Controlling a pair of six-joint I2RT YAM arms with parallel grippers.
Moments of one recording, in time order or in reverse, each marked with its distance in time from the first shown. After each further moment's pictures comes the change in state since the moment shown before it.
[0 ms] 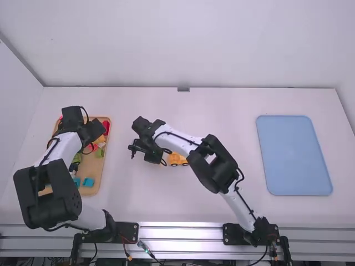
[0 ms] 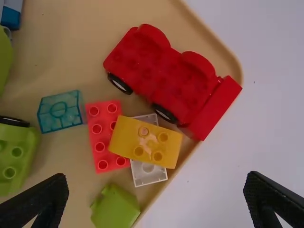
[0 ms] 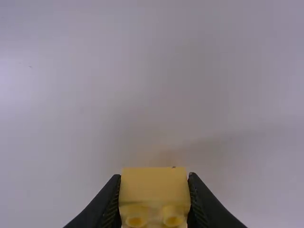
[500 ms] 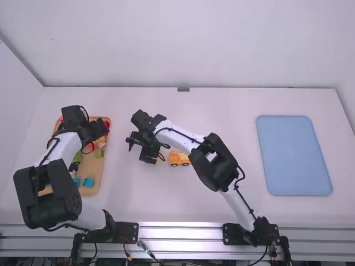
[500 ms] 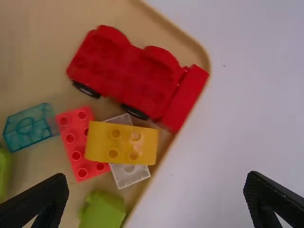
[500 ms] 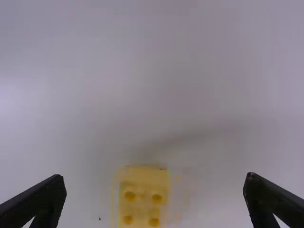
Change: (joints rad) left arm 0.000 0.000 0.000 0.024 0.124 0.173; right arm -0.039 0.009 0.087 0.021 -0.037 -0.001
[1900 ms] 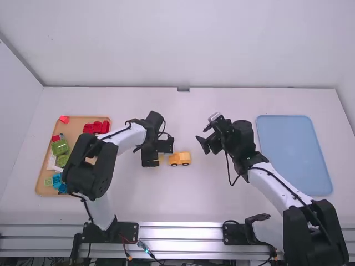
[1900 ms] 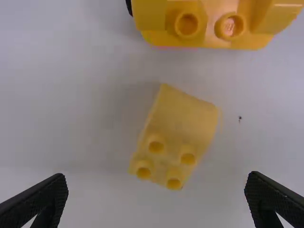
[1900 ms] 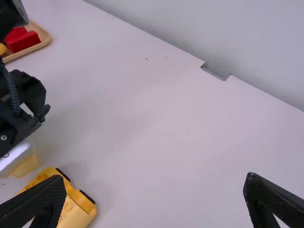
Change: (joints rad) left arm -0.699 0.295 0.172 -0.367 -0.077 1.360; right arm -0.553 -1.034 -1.290 1.098 -0.210 0.282
